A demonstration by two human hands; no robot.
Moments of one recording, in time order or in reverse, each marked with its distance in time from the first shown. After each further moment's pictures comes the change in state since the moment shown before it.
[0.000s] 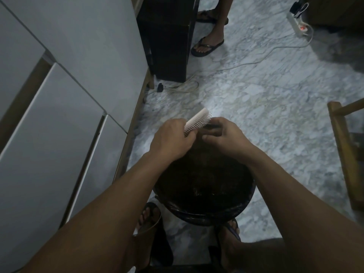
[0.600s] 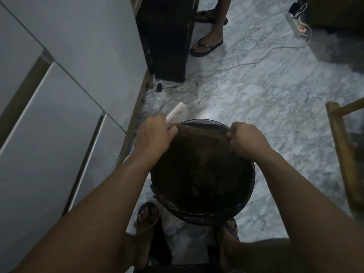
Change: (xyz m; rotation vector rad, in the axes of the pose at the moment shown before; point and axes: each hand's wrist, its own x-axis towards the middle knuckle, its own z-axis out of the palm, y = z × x) left_hand 0.005 -0.019 -0.009 0.122 0.053 -0.214; right_hand 0.000 0.015 -0.030 -0.663 0.126 0.151
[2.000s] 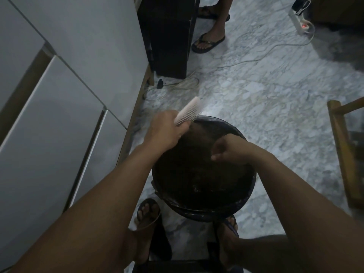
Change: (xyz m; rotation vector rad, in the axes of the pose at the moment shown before) left_hand 0.001 0.005 0.000 -0.279 -0.087 0.124; right_hand 0.000 0.004 0.024 0.048 -0.392 -0.226
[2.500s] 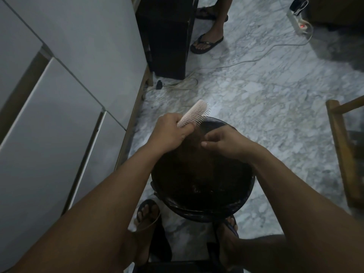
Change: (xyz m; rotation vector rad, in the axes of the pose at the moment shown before) left_hand 0.001 0.003 0.009 -0.171 -0.091 -0.014; right_hand -0.008 -0.026 -0.009 0.366 0.096 -0.117
